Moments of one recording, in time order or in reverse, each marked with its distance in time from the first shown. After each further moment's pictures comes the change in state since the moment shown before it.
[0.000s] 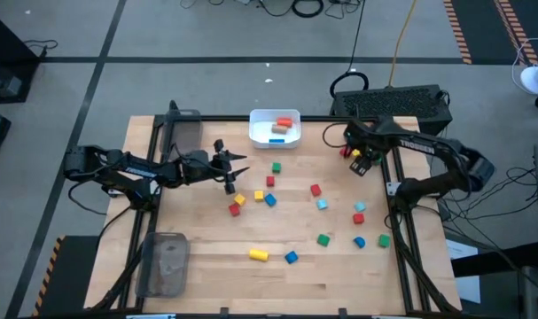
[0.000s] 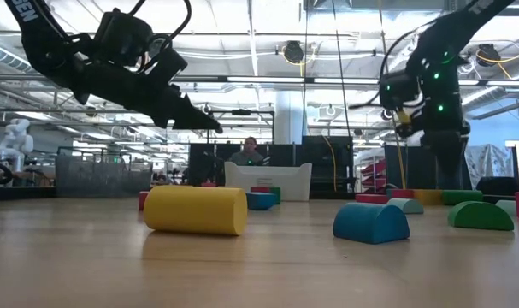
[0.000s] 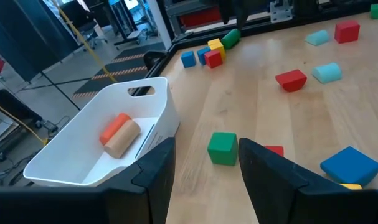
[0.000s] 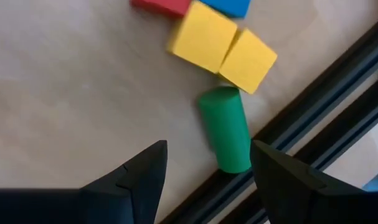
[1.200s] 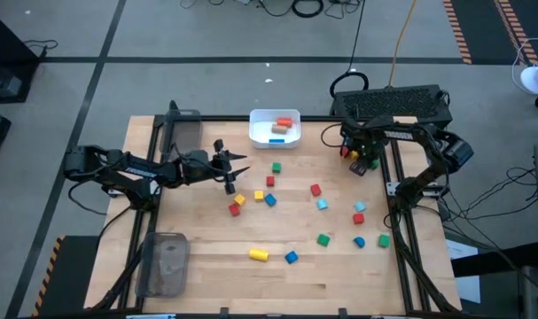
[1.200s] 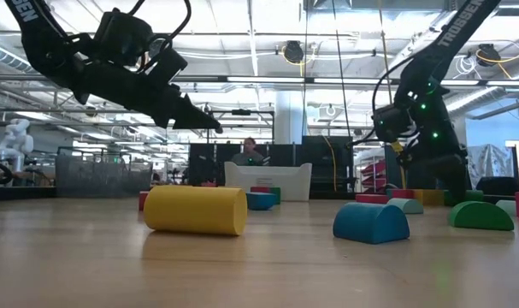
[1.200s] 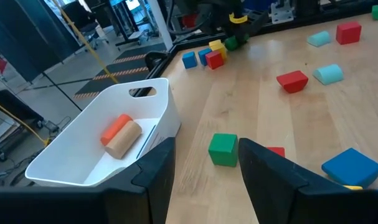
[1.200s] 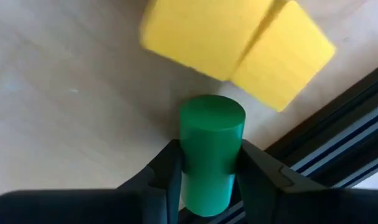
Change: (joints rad) left arm -0.001 0.000 0.000 0.000 -0.004 -0.002; right arm -0.072 0.228 0.005 0.062 -0.026 -0.065
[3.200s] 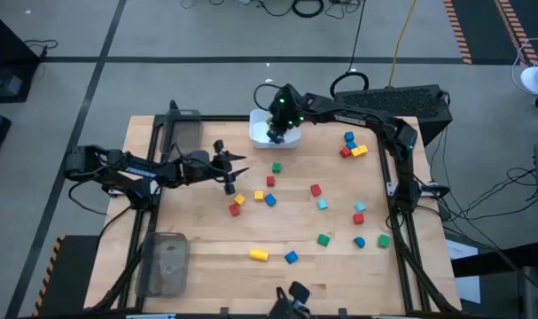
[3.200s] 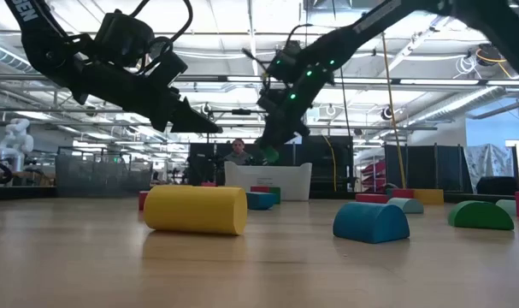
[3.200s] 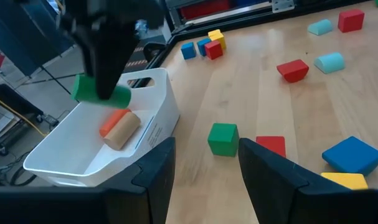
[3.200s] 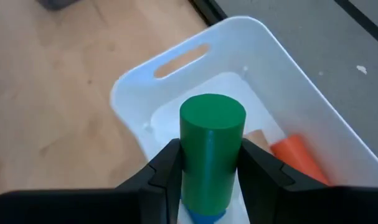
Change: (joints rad) left arm 0.000 0.000 0.000 -0.034 -0.006 0.003; right arm 0.286 0.485 0.881 0.450 -0.336 0.107
